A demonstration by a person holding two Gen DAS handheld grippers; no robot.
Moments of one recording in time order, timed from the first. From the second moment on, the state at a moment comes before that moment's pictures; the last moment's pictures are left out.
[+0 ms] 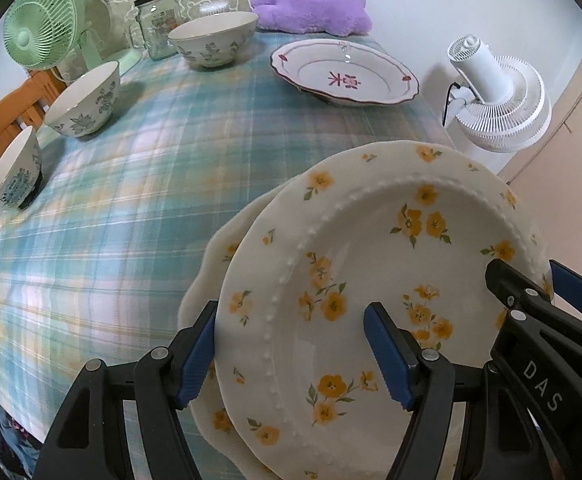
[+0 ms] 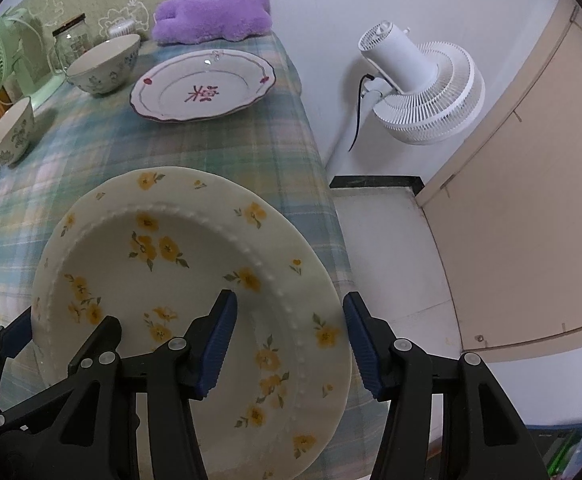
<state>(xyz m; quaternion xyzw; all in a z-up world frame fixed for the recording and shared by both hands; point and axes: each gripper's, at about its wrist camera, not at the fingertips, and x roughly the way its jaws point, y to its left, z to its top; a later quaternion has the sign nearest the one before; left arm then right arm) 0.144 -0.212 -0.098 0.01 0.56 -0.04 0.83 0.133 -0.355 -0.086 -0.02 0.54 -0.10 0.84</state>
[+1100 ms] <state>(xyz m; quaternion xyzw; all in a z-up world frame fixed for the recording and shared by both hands) 0.145 -0.222 -0.085 0.03 0.54 -0.02 0.84 0.123 -0.373 -0.091 -0.01 0.54 -0.10 0.83</state>
